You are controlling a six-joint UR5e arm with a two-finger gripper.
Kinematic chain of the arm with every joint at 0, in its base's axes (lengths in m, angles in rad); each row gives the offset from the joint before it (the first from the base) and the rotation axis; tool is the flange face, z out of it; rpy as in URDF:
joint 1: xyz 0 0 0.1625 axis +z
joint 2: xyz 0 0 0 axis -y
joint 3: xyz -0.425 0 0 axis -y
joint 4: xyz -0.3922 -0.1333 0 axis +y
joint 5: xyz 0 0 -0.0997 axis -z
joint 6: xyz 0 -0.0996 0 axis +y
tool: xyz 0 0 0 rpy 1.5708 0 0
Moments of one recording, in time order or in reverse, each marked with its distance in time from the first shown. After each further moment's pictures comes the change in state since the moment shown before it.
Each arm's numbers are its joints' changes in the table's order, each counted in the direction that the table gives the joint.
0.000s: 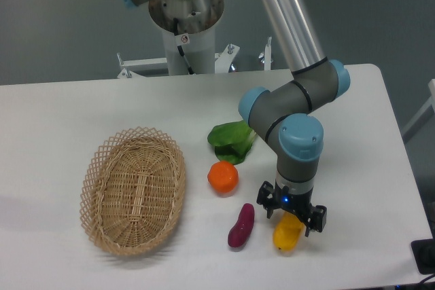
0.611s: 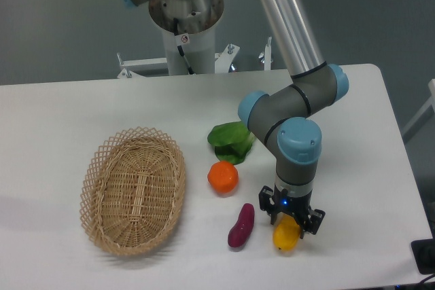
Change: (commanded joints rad) arm -0.002 0.008 0.002 0.000 0.000 0.005
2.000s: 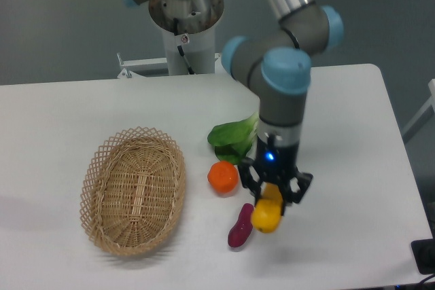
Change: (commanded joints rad) arm -0.015 0.396 -0.164 0.015 -0.242 0.250
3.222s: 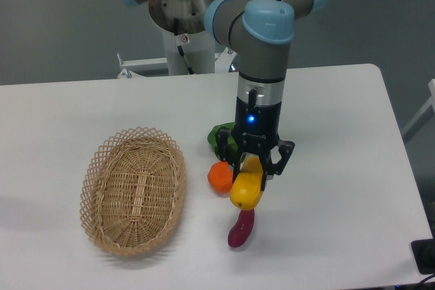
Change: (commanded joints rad) arm 0.005 0.026 -0.023 0.000 0.000 -0.001
